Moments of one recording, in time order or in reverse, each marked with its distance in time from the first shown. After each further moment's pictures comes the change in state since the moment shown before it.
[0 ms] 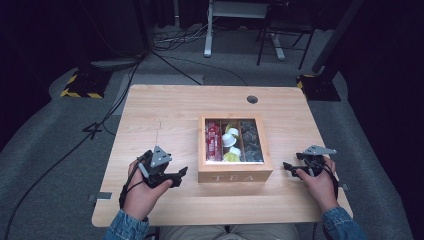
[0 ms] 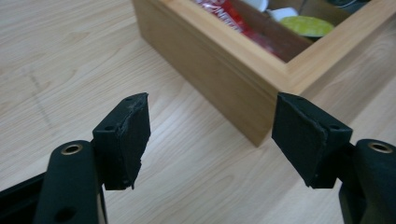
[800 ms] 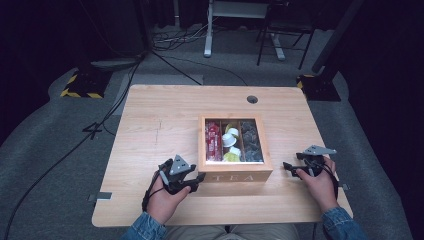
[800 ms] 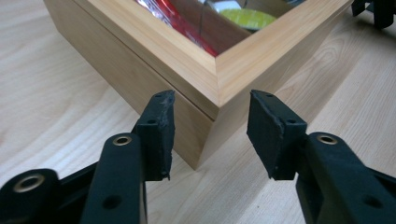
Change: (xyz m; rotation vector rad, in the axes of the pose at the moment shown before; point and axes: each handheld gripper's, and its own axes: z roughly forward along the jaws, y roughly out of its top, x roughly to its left) left arm -0.028 -0.018 0.050 -0.030 -0.134 -0.039; right arm 0.000 0.000 0.000 0.000 -0.001 -0.001
